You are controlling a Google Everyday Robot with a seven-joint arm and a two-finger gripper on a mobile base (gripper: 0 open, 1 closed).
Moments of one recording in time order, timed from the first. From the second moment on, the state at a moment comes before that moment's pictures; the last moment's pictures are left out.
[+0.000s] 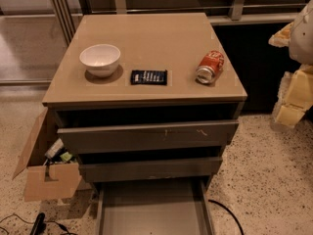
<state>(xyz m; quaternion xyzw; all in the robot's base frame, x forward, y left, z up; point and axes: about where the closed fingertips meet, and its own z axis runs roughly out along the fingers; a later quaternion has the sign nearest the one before) 0.438 -0.217 0.976 -0.60 0.78 -0.03 0.16</state>
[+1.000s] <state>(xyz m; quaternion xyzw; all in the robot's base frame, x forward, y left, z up) 0.466 -0.187 0.990 -0.63 0.75 -0.04 0.18</state>
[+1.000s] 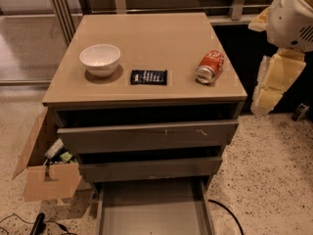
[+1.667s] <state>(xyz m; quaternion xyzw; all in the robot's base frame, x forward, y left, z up) 0.498 -0.156 0.998 -0.65 0.73 -0.03 0.20</state>
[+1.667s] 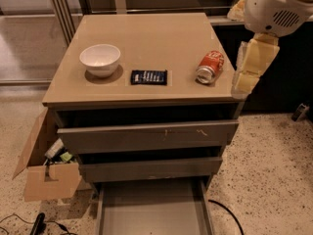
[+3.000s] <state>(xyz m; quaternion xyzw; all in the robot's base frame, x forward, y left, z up) 0.537 -0.131 0.892 -0.62 0.76 0.06 0.16</state>
